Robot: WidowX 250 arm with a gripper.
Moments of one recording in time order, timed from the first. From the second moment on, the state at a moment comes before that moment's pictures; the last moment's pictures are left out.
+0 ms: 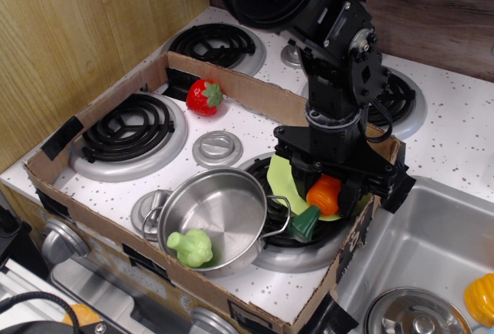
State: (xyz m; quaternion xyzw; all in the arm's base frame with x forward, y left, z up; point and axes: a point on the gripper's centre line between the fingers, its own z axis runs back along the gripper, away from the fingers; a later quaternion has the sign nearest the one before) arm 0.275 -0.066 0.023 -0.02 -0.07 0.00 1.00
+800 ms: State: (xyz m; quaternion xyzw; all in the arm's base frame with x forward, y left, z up) arm 0.284 0.001 0.085 -0.04 -0.09 0.07 0.99
